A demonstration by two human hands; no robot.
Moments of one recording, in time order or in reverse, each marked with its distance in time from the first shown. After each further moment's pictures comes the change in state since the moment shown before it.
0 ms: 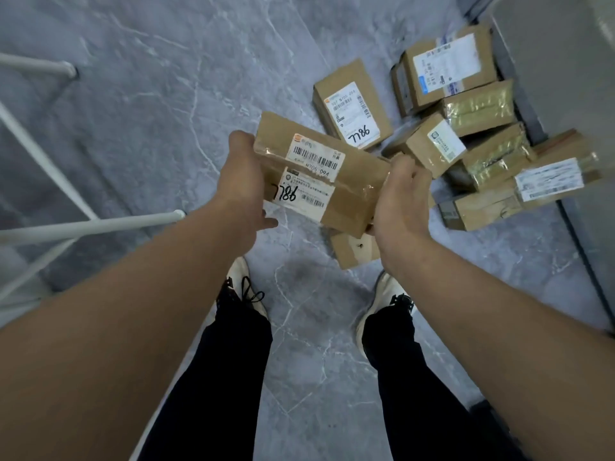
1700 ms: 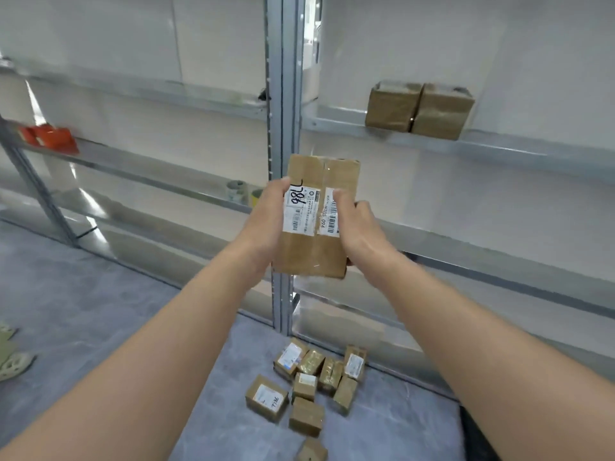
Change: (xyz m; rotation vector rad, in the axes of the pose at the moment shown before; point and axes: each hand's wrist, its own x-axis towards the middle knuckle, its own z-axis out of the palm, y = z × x) left_hand -0.764 0.214 -0.185 0.301 -0.835 1.242; right_hand -0.692 -0.301 -0.359 0.234 0.348 -0.718
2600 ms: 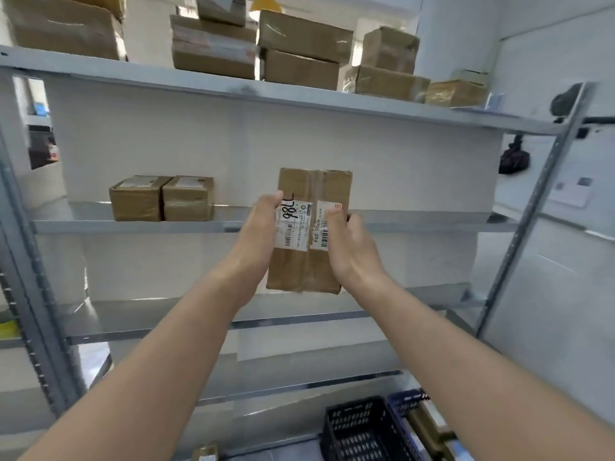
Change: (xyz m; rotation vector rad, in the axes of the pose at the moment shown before) left_hand -0.082 0.158 0.353 -0.161 -0.512 0.188; right_hand -0.107 0.027 -0.397 -0.068 0.684 -0.136
